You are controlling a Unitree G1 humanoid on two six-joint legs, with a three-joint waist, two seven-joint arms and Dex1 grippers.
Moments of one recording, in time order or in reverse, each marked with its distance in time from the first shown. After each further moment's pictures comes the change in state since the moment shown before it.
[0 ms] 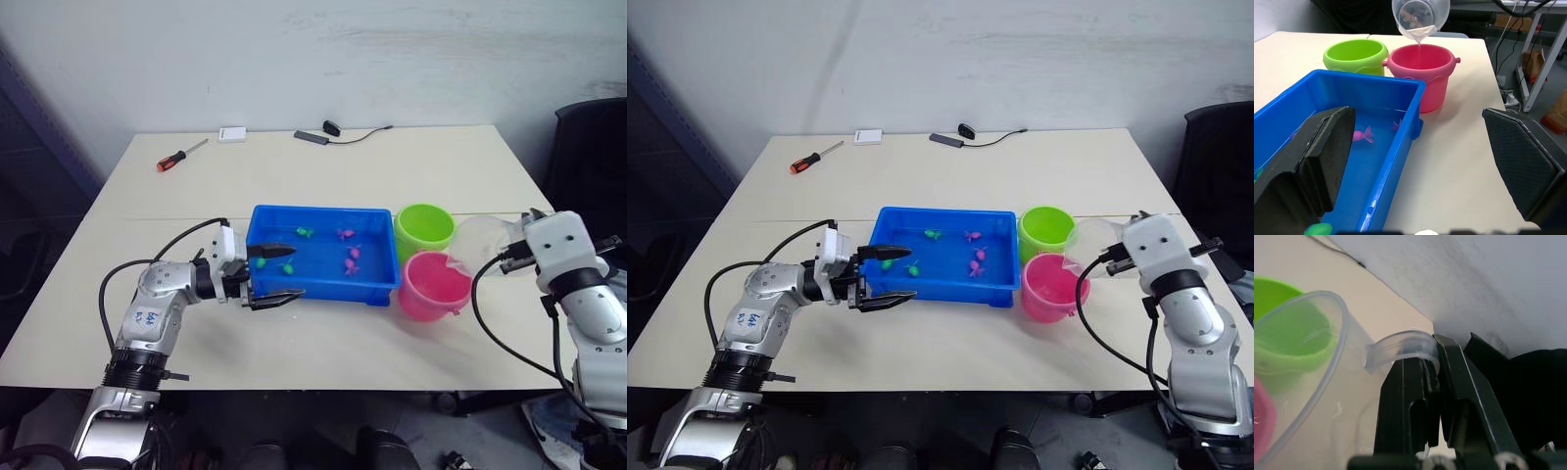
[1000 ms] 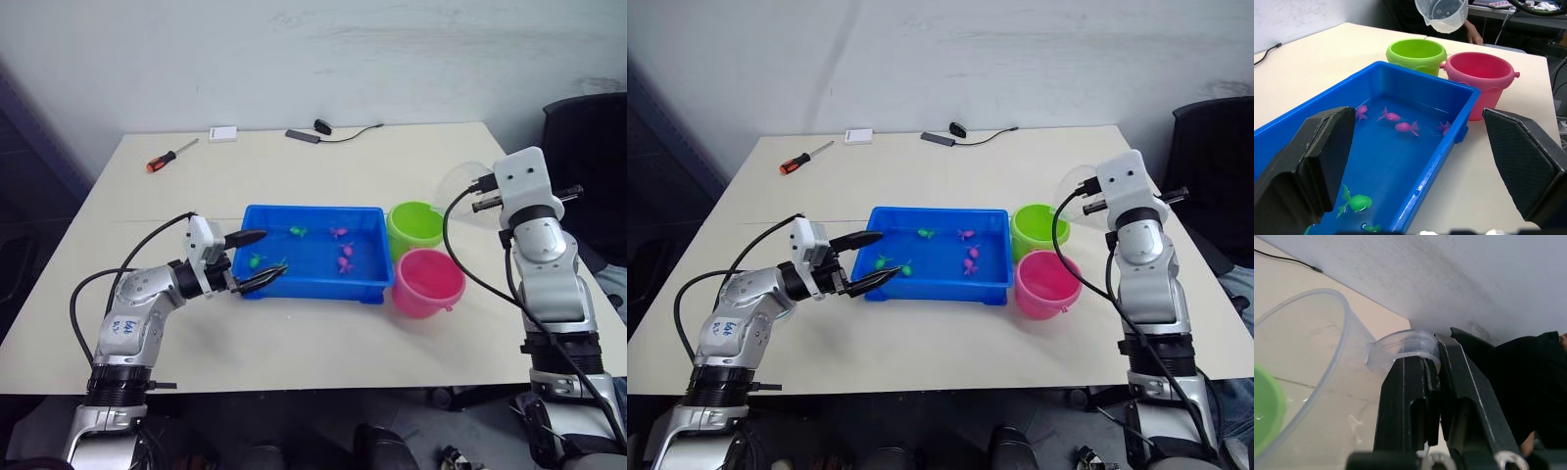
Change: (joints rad) left arm 0.105 0.014 0.117 -0.155 -0.021 0.145 0.234; right arm -0.459 0.024 0.251 0.422 -0.118 0.045 -0.237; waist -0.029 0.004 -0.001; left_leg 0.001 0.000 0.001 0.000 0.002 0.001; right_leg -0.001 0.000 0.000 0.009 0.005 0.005
